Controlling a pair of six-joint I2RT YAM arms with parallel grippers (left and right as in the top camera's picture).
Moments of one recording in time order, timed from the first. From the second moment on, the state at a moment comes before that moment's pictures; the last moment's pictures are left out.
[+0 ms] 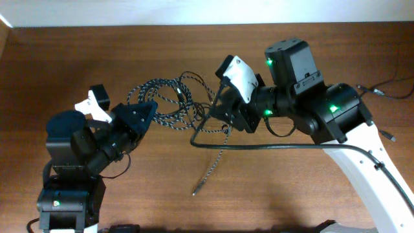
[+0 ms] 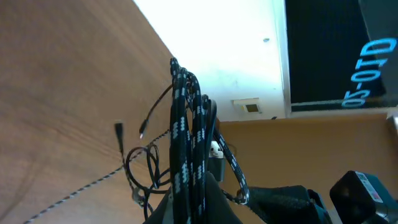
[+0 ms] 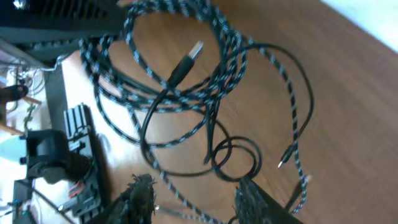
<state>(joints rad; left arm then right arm) 0.01 0.85 1.06 -0.61 0.56 -1.10 0.53 1.47 1.70 -1.00 -0.58 -0.25</state>
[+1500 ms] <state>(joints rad) 0.02 1.19 1.05 -0.13 0.56 -1.20 0.67 1.59 1.70 -1.17 -0.62 -0.12</state>
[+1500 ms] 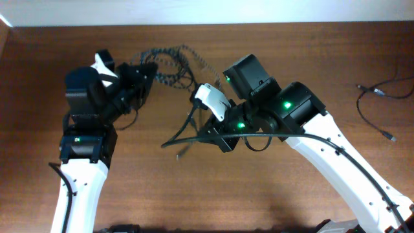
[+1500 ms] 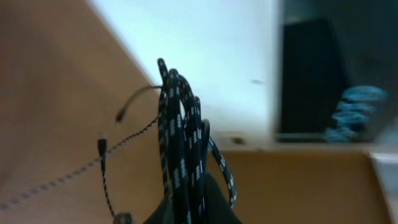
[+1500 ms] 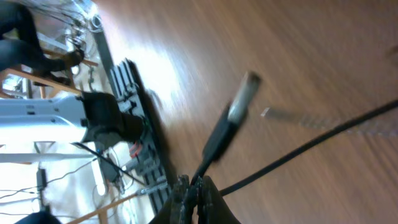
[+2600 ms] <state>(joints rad) 0.21 1.19 1.05 -0.30 1.45 -0.11 0.67 1.49 1.70 -0.84 -0.25 0.24</state>
